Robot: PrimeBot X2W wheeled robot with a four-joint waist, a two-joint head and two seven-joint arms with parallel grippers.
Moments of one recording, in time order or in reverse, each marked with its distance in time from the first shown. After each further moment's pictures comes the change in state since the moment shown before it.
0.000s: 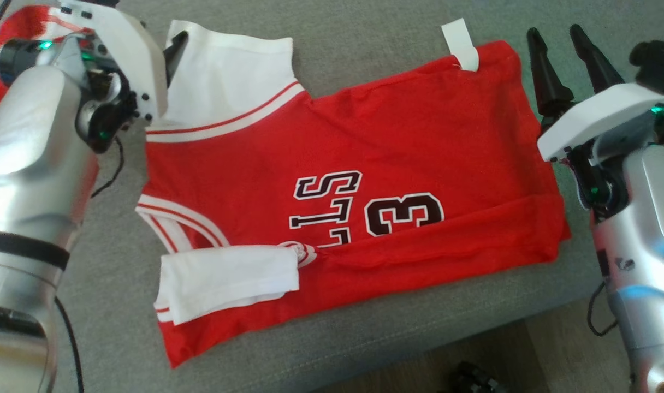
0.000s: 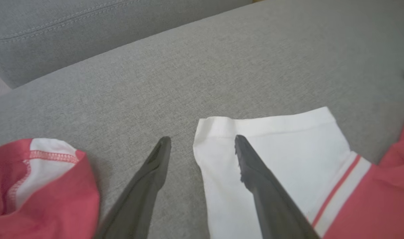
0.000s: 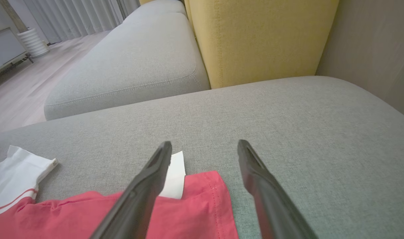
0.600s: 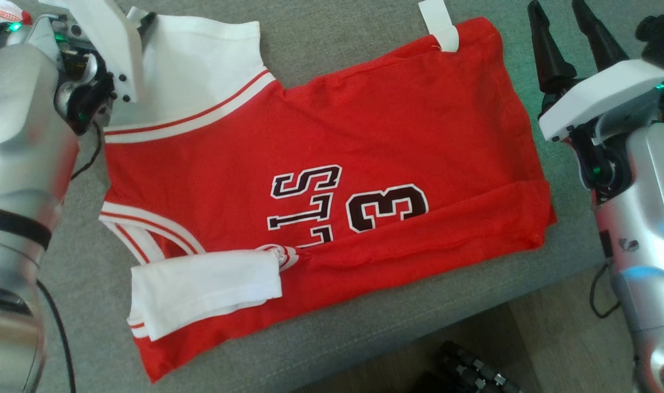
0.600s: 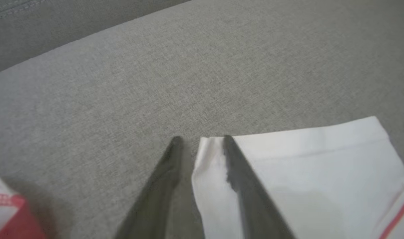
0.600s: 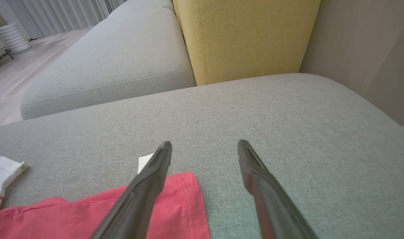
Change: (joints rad) left arm -0.109 0.015 -0.103 0.154 -0.053 -0.007 -0.057; right arm -0.069 -0.010 0.030 0.035 0.026 0.000 -0.025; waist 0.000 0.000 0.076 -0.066
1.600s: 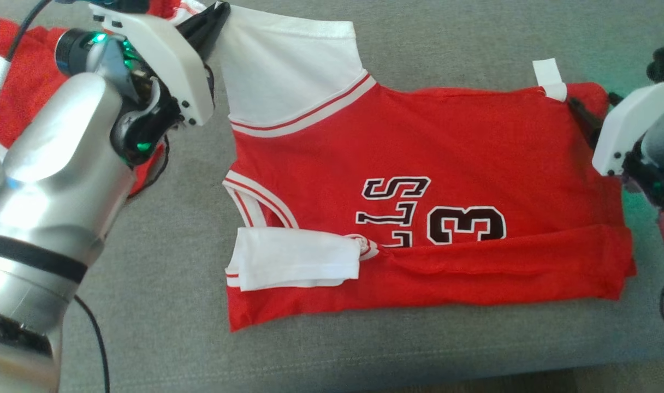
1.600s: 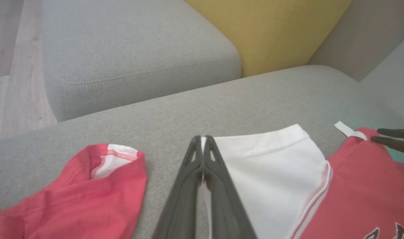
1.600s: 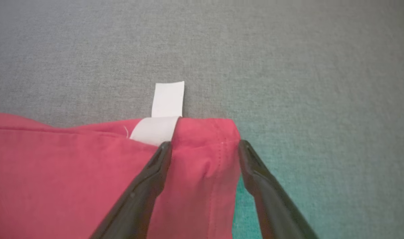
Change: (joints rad) left arm 0.120 0.002 -0.085 -0.307 -0.200 0.006 -0.177; right arm -0.030 -0.195 0.102 0.234 0.053 0.000 0.387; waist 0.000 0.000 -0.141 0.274
